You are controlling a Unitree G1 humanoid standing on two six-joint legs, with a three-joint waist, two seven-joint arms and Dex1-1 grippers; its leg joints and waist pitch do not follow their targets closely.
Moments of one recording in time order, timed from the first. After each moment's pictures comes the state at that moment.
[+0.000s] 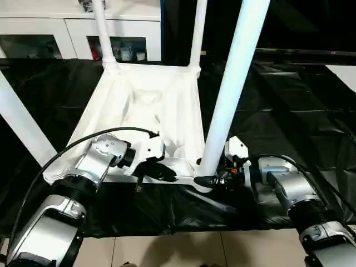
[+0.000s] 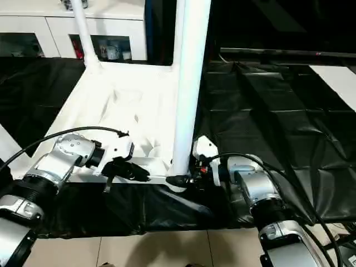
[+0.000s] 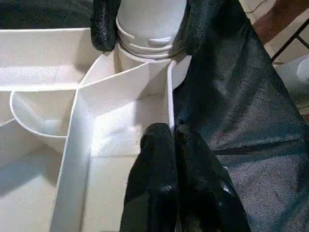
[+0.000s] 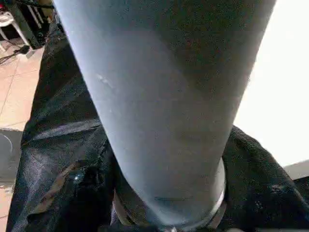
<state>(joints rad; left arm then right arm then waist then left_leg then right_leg) -0.68 0.39 -0.31 0.73 0.05 -0.09 -1.42 -0.52 -0.33 0.19 0.66 0.14 0.01 1.28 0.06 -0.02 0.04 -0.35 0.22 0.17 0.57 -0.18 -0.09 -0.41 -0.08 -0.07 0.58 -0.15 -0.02</state>
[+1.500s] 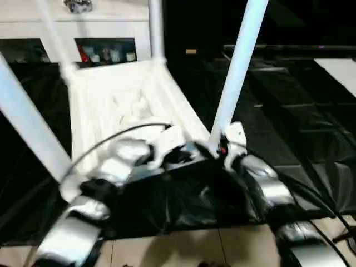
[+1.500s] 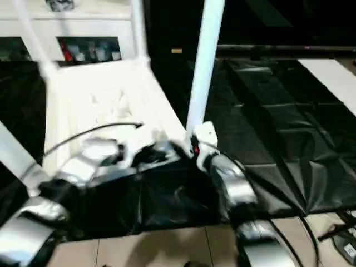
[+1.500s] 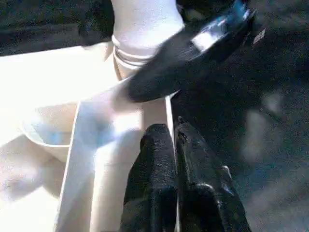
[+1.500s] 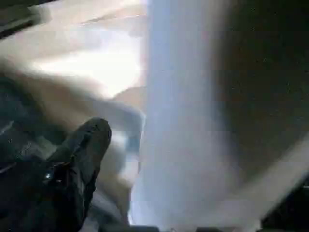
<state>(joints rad) -0.66 0.30 -0.27 0.73 0.08 -0.09 -1.17 -0.43 -0.21 0.09 0.59 0.13 -0.02 0.81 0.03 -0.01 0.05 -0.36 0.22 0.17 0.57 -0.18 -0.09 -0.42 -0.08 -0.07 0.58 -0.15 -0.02</state>
